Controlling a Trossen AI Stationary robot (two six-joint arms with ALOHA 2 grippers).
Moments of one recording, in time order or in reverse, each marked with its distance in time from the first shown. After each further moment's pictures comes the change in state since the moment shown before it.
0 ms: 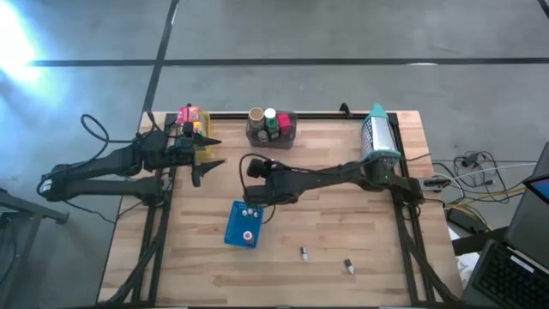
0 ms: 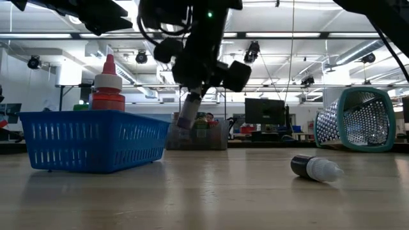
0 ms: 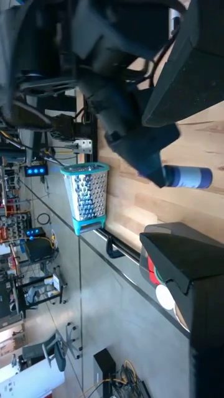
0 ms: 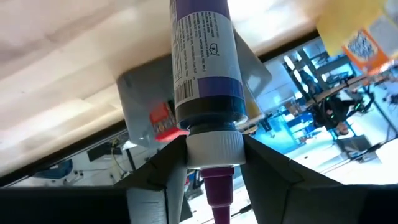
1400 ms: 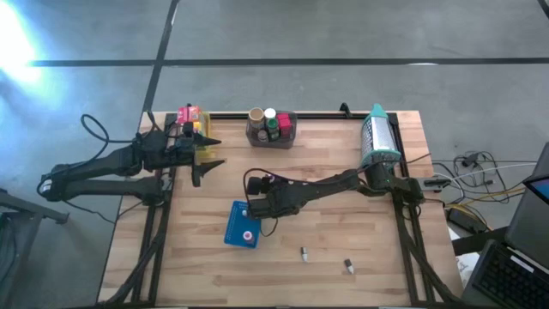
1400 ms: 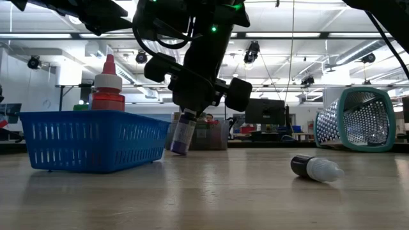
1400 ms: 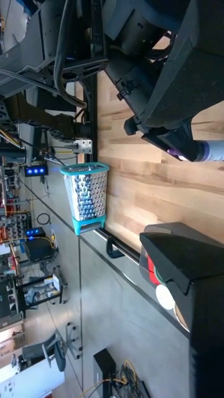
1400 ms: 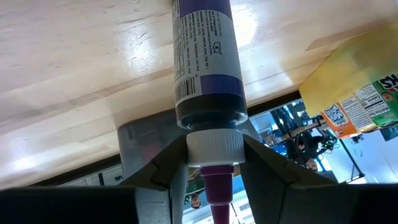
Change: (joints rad) left arm 0.000 0.000 0.000 0.000 0.000 0.000; right arm 0.055 0.000 -0.168 0.228 -0.077 -0.158
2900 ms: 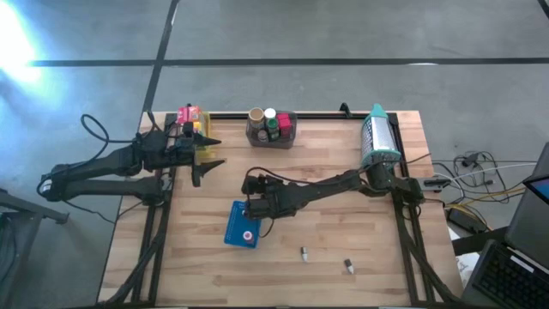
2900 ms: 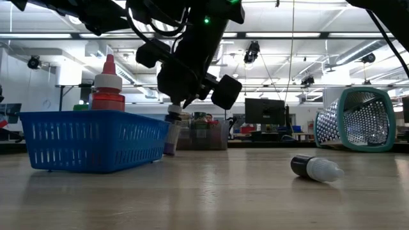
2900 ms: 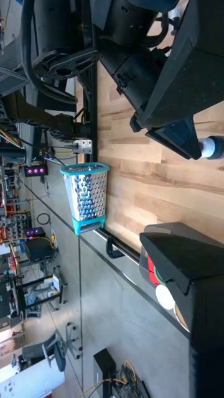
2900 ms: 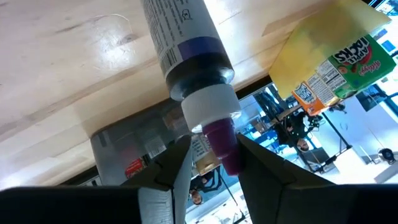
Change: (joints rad) left arm 0.000 0.000 0.000 0.000 0.000 0.000; right arm 0.008 -0.012 0.003 0.137 0.038 0.000
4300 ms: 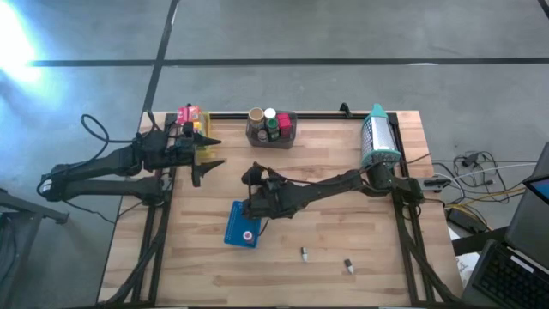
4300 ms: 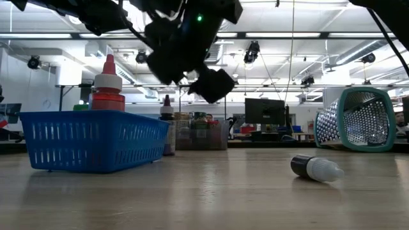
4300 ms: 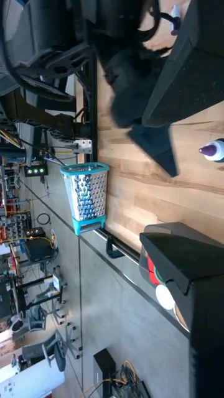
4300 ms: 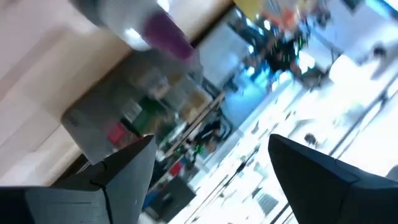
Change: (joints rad) left arm 0.000 0.000 0.000 0.000 0.000 0.000; right arm 0.004 -0.013 0.000 0.100 0.242 0.190
